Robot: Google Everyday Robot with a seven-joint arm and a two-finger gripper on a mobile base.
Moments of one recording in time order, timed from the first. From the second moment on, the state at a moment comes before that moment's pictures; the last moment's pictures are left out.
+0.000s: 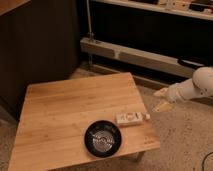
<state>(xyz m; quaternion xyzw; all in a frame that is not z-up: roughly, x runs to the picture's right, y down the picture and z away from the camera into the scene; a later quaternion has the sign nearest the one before) 0.273 0.070 0.740 -0.24 -0.23 0.19 0.92</state>
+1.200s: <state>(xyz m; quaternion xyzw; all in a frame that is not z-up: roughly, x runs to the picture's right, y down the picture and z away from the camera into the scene) 0.226 0.124 0.778 -0.27 -0.30 0.13 0.91</state>
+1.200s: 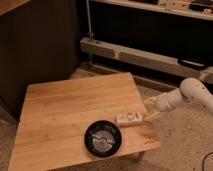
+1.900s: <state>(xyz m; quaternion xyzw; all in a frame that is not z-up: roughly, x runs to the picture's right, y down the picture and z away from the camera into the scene) 0.211 0.148 0.813 -0.28 -0.30 0.11 0.90</state>
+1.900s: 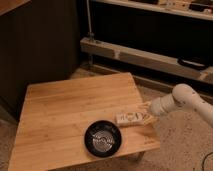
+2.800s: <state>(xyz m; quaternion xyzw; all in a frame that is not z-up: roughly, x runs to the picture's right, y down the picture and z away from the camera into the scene) 0.194 0.163 0.838 -0.31 -0.32 0.10 0.89</state>
